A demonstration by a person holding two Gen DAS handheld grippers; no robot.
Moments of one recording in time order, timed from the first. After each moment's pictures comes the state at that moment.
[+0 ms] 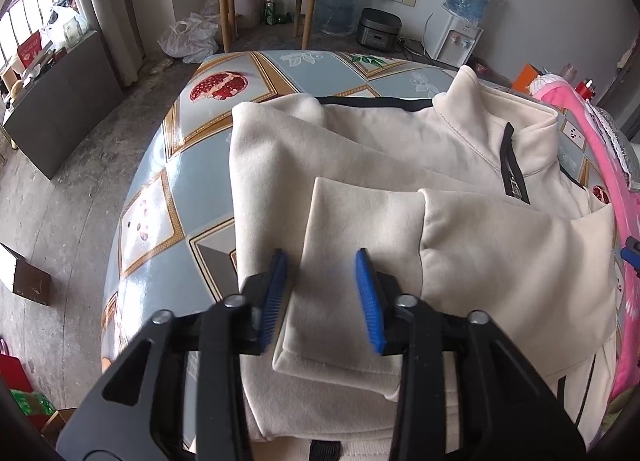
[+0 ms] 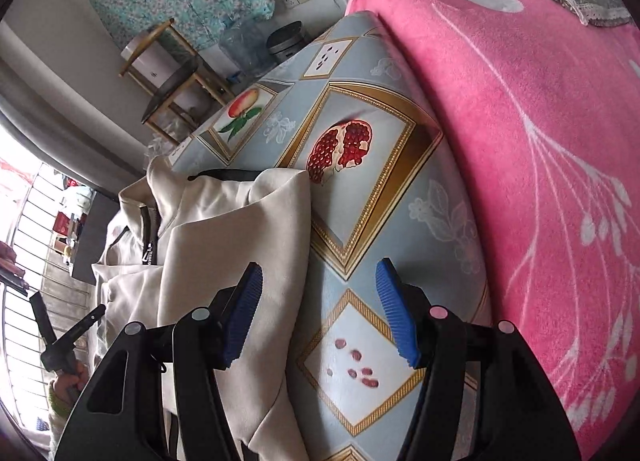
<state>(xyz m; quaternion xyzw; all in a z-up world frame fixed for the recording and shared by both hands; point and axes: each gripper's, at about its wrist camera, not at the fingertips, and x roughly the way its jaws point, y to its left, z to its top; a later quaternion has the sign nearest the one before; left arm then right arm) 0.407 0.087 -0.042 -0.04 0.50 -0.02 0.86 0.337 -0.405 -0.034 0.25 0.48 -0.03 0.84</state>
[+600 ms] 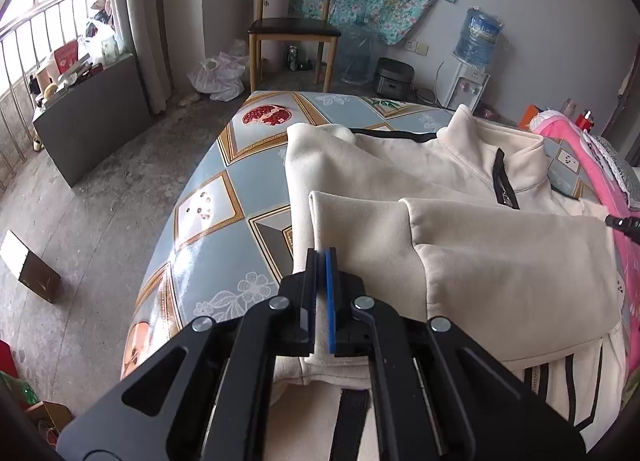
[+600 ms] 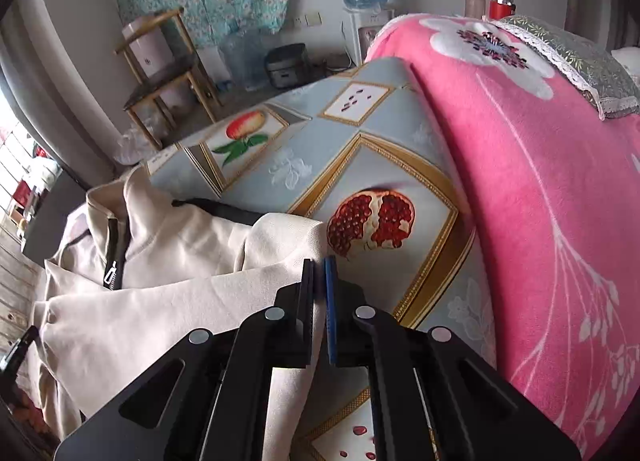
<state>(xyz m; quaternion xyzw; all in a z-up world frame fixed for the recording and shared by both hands) 0.343 0.104 -0.023 -0.06 0.42 0.02 0.91 0.382 -0.366 -0.023 0.13 0.45 -0.07 0.88</state>
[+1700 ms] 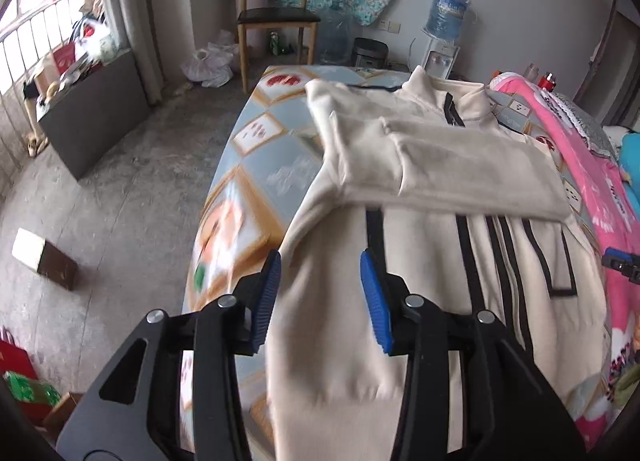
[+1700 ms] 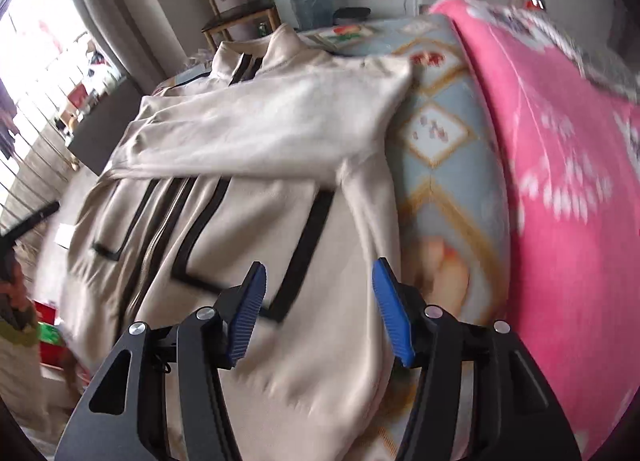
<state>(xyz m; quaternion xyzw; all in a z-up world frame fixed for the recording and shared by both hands) 0.175 0.150 0.015 -0.04 0.45 -0.04 0.89 0.136 -0.267 -0.002 0.10 0.52 0.04 0.85</state>
